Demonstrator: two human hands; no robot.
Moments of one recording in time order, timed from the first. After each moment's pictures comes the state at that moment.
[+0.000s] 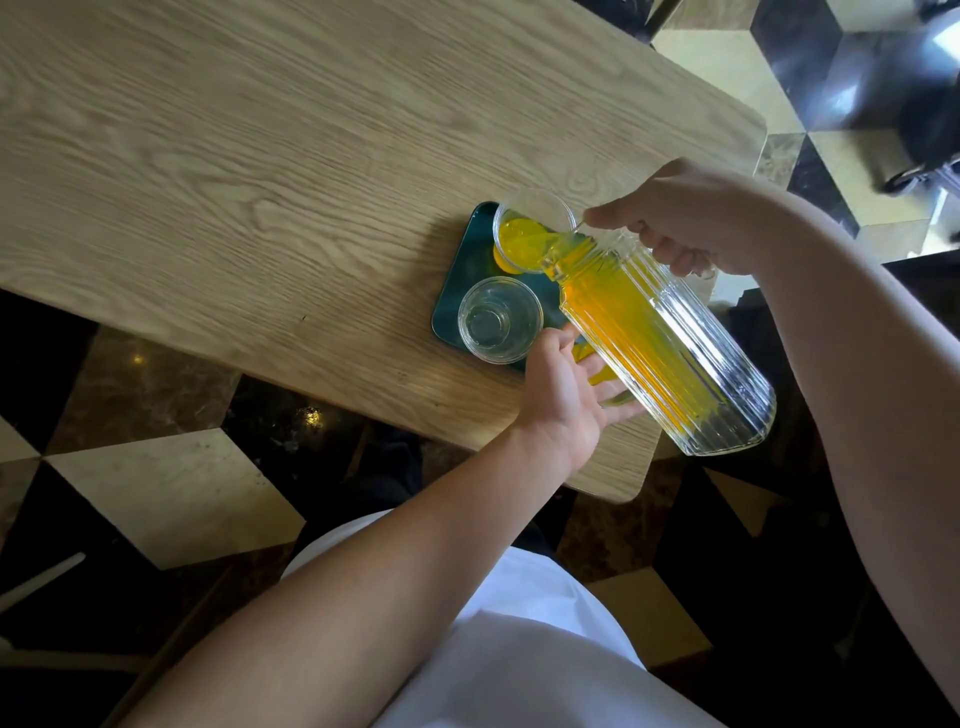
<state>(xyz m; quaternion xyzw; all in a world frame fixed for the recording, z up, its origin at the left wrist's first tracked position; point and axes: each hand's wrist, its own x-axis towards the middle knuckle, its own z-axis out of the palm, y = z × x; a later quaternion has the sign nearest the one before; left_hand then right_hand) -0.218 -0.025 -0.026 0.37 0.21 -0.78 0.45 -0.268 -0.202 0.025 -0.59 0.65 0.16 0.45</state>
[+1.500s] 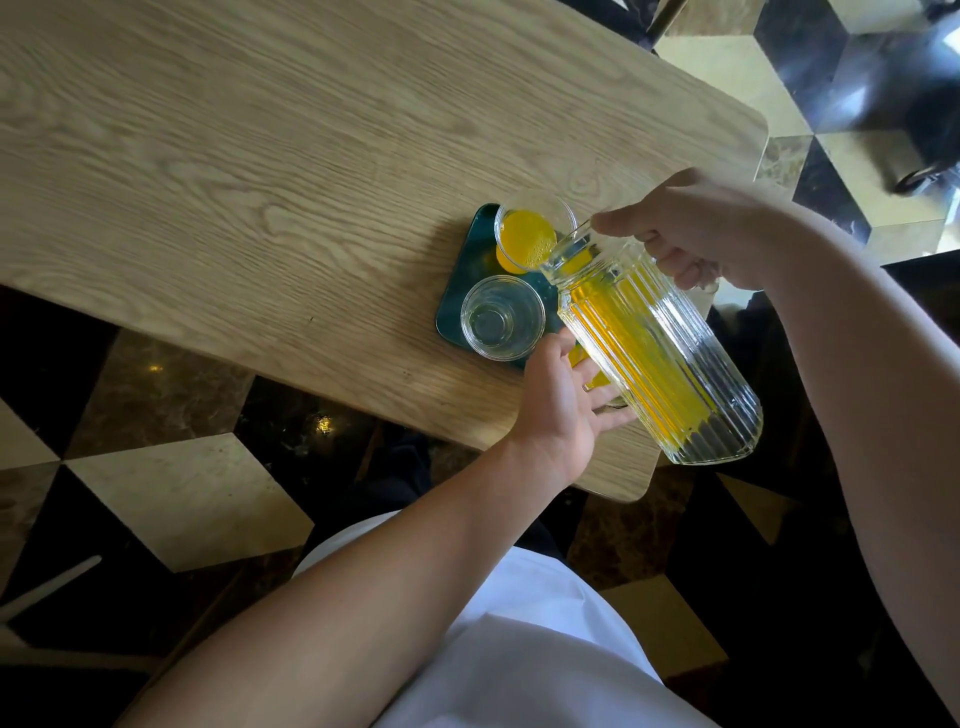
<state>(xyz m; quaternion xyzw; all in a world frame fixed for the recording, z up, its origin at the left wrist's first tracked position) -0.218 -0.014 -0.020 0.41 0.20 -0.77 0.44 -0.284 -0.189 0.028 -0.58 0.64 0.12 0.50</state>
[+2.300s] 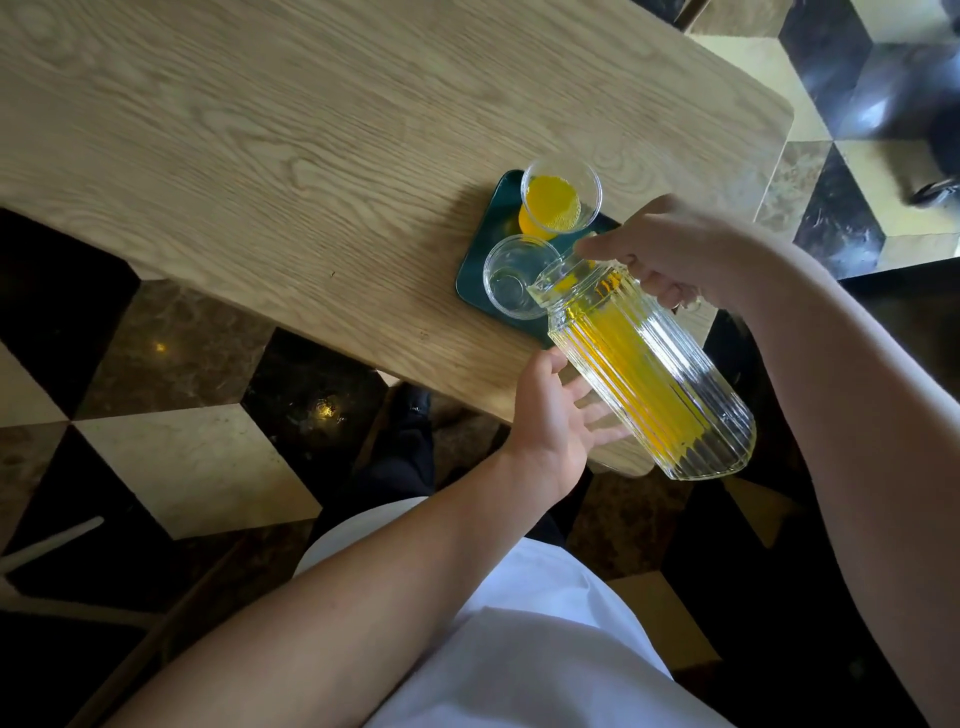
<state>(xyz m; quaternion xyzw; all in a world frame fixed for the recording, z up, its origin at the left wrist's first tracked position) -0.224 0.046 -0.028 0.42 0.23 -0.75 0.46 -0.272 -0.130 0.018 -0.61 0.62 0.16 0.46</state>
